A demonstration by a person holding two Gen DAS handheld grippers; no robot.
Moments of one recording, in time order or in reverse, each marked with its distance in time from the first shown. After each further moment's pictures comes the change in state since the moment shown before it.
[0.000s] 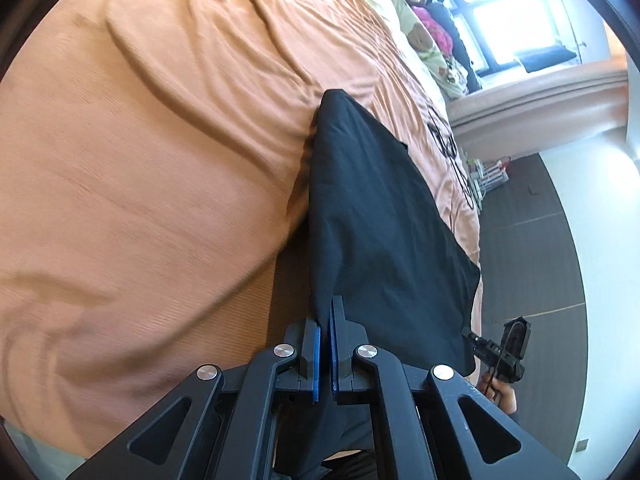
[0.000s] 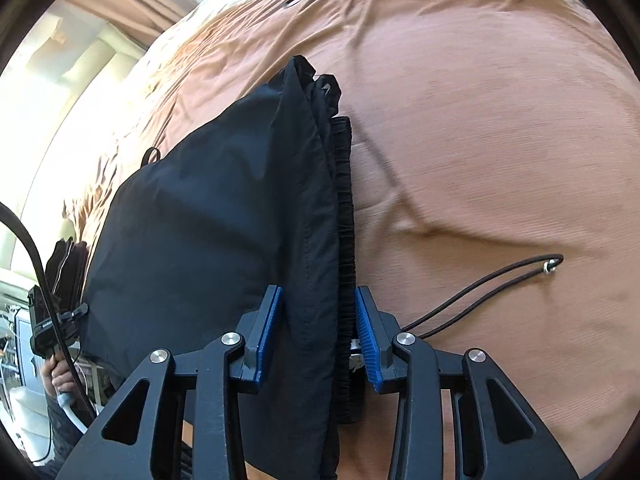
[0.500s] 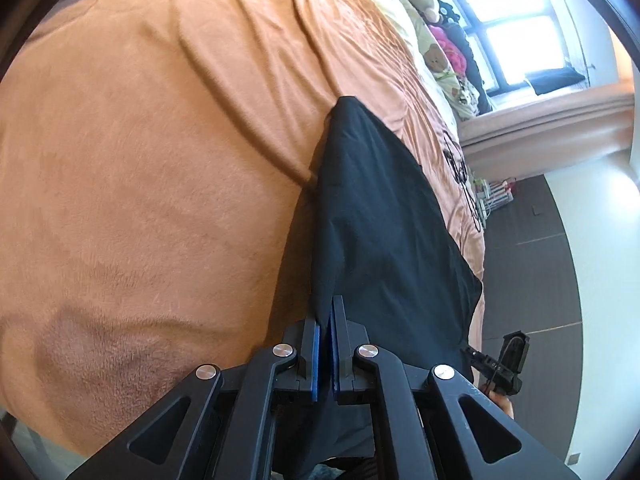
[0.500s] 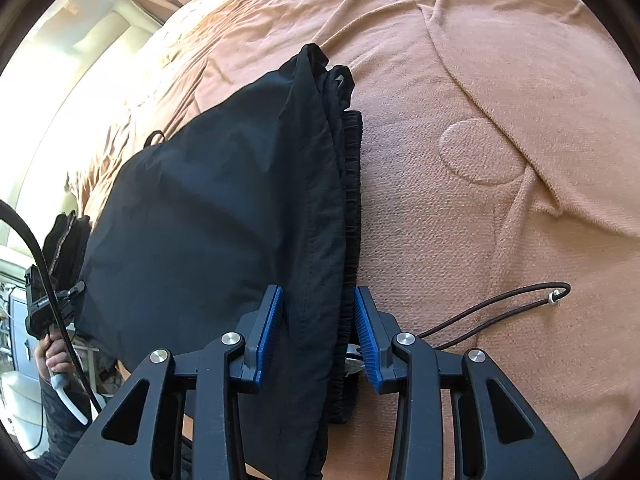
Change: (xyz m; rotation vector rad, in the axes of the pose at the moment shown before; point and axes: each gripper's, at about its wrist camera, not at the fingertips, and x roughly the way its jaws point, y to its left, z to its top) left arm -0.032 0.052 0.006 -0.065 -0.027 -0.001; right arm 0.034 0.033 -0.001 -0.058 0.035 -0.022
